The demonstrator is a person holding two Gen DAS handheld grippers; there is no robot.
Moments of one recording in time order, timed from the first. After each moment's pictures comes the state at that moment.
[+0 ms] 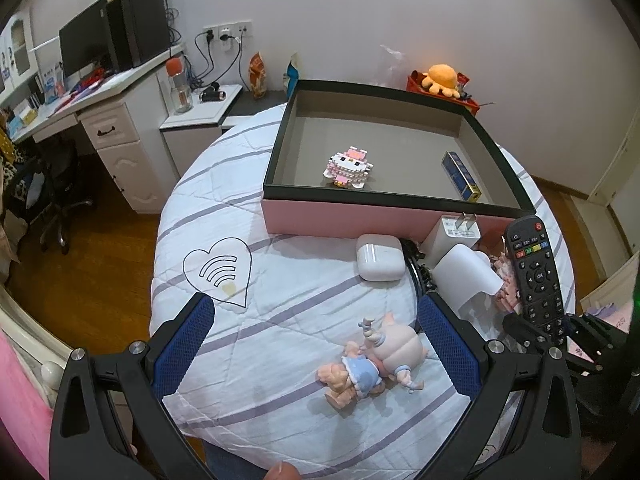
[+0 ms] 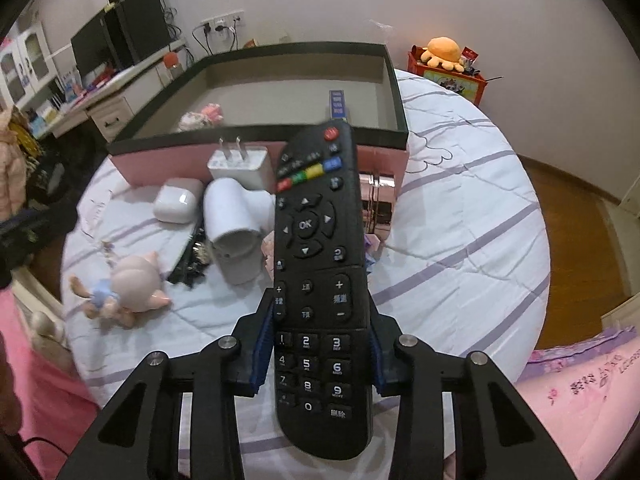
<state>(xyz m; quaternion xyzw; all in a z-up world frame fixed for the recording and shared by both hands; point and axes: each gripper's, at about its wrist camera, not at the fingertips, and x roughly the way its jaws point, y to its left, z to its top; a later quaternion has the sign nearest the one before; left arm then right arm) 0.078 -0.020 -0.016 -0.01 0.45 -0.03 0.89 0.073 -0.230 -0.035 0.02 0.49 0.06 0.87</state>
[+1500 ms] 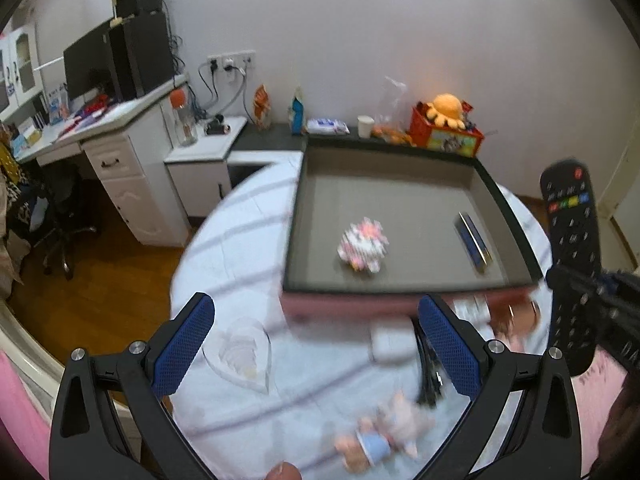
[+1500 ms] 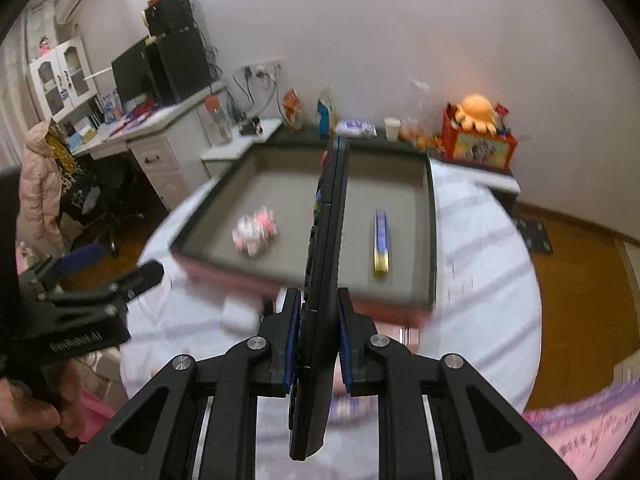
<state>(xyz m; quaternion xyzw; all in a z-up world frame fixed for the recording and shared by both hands) 0.136 -0.009 0.024 0.00 0.40 -0.02 0.92 0.124 -0.212 0.053 0.01 0.41 0.12 0.90</state>
